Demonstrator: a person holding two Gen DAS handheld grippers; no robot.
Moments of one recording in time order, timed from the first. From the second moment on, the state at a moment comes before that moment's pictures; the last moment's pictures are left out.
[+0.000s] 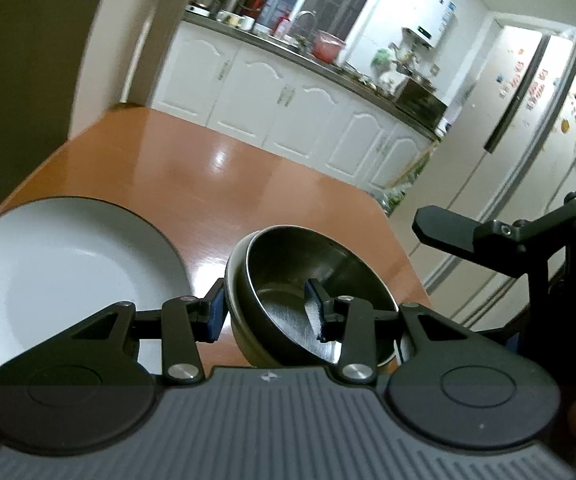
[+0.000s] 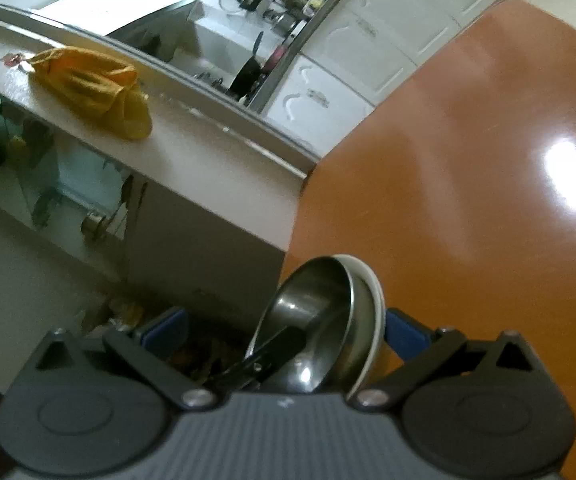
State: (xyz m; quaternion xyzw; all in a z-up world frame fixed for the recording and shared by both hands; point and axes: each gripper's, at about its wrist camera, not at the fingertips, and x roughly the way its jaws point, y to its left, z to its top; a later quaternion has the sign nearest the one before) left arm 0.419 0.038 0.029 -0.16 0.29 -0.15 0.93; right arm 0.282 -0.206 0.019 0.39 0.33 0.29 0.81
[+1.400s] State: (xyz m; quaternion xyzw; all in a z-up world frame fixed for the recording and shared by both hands) left arm 0.402 0.073 0.015 -0.21 0.29 -0.02 0.93; right arm 0.335 -0.074 -0.003 0.33 0.40 0.36 0.78
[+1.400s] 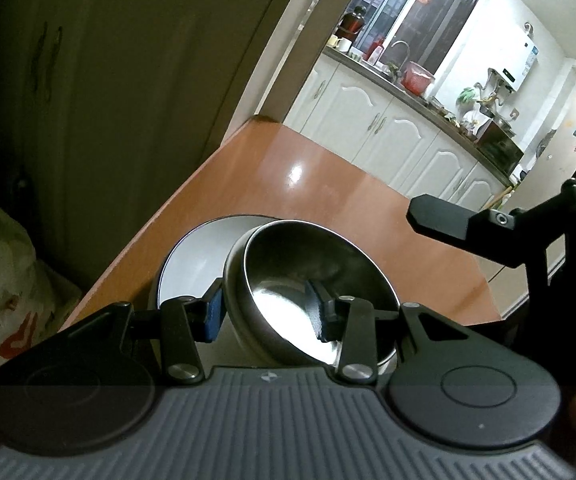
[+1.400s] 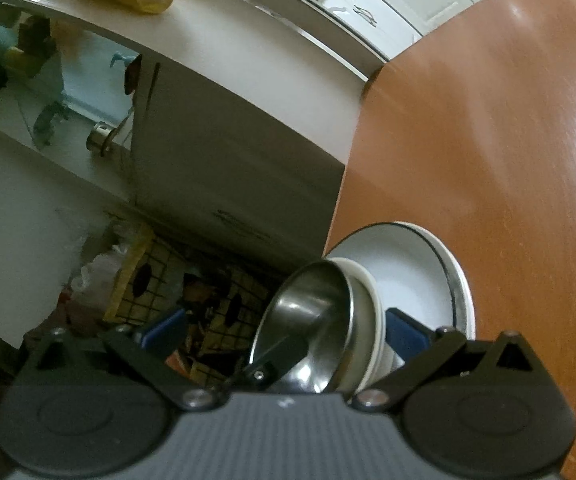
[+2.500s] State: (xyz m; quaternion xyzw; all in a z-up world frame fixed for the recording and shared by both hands) left arm 0.375 0.057 0.047 -0.12 0.27 0.03 0.95; right arm 0.300 -0.132 0.011 0.31 0.34 0.29 0.84
